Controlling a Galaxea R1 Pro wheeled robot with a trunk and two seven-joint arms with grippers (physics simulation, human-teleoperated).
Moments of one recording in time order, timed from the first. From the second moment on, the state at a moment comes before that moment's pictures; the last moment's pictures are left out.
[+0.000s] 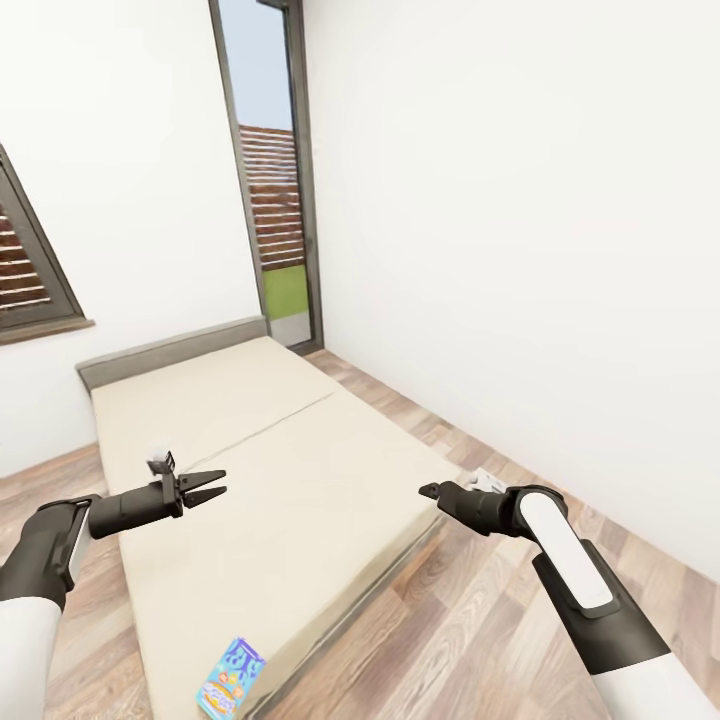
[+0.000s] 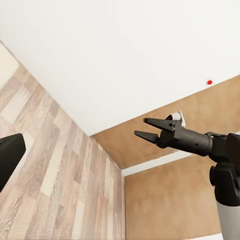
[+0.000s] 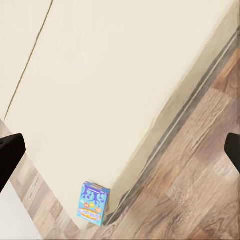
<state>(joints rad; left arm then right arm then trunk) -0.71 0.27 0.44 -0.82 -0.13 0.92 -1.56 -0.53 -0.14 0.22 -1.42 -1.31 0.83 -0.68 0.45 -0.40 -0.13</state>
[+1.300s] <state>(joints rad) -0.71 0.27 0.44 -0.82 -0.13 0.92 -1.56 -0.53 -0.14 0.22 -1.42 -1.31 0.83 -0.68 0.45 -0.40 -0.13</state>
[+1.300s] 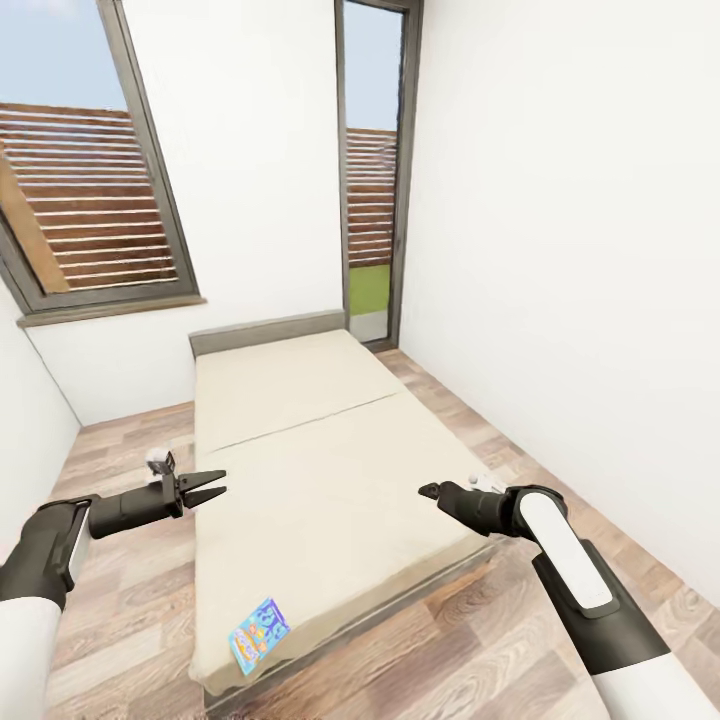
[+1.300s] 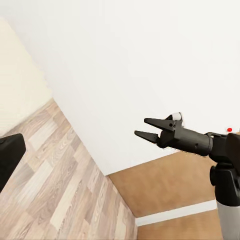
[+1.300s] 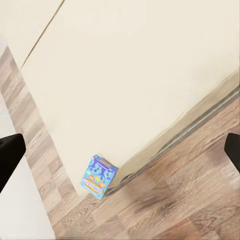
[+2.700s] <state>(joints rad) -0.71 0.27 0.45 -0.82 -0.13 0.92 -1.56 -0.53 -0.14 0.22 -1.42 -1.31 0.83 -0.68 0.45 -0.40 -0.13</state>
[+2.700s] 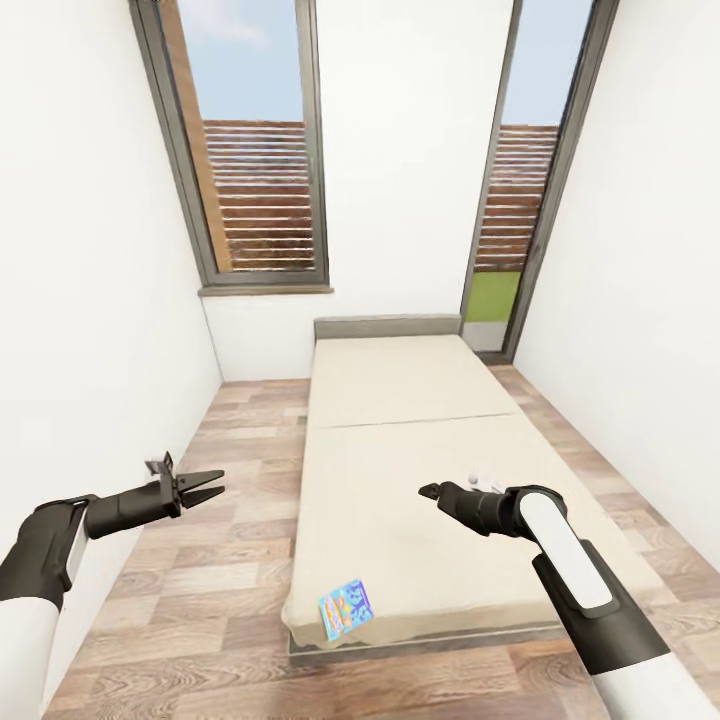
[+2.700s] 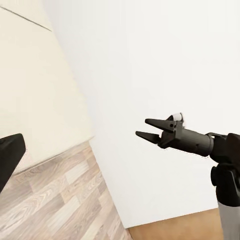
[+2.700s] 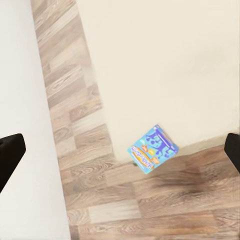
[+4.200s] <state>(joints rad) -0.71 0.26 0.44 -0.82 -0.13 0.91 -1.56 -0.53 -0.15 0.22 -1.42 -1.31 0.84 -0.68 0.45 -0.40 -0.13</state>
